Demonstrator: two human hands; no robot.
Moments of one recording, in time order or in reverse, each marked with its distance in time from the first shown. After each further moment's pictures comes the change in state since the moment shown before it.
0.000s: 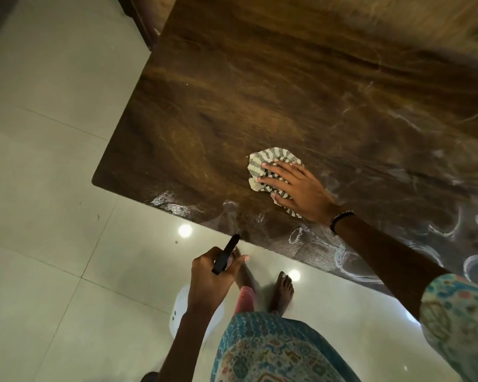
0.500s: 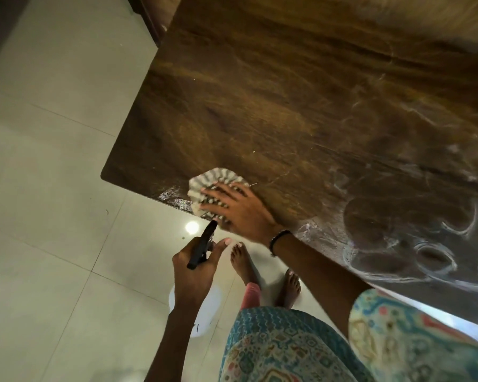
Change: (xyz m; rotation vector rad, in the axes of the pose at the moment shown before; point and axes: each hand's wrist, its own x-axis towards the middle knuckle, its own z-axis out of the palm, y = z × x) left_hand 0.005 0.008 -0.031 -0.093 0.204 -0.012; right_hand 0.048 -0.124 0.028 0.004 0.019 -0.199
